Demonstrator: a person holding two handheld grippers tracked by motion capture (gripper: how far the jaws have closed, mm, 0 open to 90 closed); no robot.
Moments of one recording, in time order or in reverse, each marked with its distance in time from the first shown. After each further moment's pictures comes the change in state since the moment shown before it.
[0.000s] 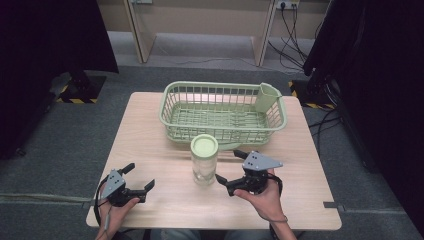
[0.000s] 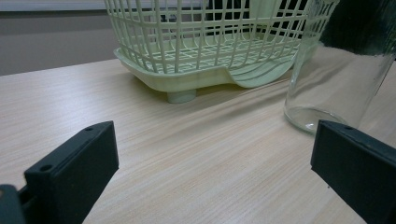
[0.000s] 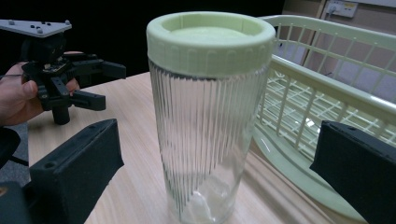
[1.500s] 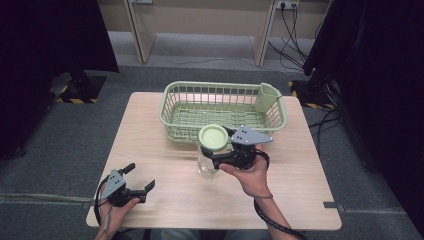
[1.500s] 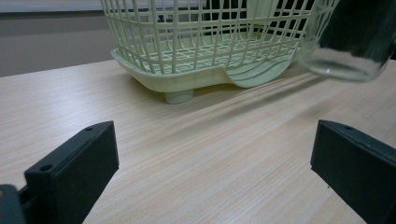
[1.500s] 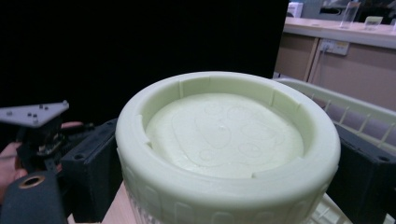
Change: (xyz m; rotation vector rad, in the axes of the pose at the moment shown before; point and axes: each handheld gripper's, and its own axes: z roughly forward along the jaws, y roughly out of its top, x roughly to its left) left arm -0.001 0.000 0.000 0.001 -0.008 0.006; right arm -0.012 0.078 0.015 -0.141 -0.007 0.022
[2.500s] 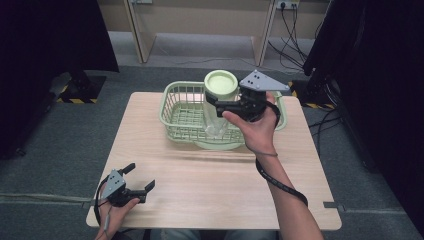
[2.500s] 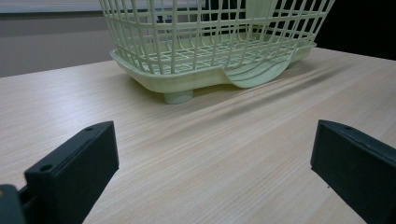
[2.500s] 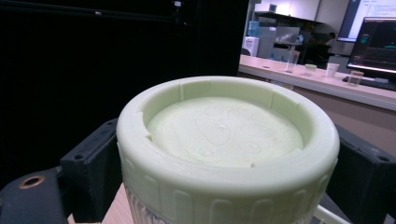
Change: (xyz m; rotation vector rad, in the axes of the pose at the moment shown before) left arm 0.000 0.000 0.000 -0.003 -0.006 0.000; right arm -0.038 0.108 0.008 -0.090 -0.146 -0.037
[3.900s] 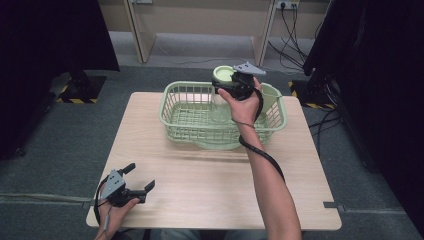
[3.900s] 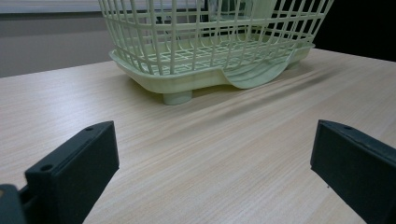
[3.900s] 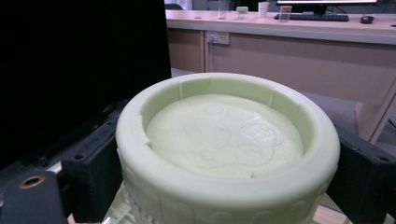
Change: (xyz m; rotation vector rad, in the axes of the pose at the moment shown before) left arm 0.000 0.000 0.000 -0.003 -0.003 -0.001; right arm -0.084 -0.067 0.098 0.153 -0.273 0.157
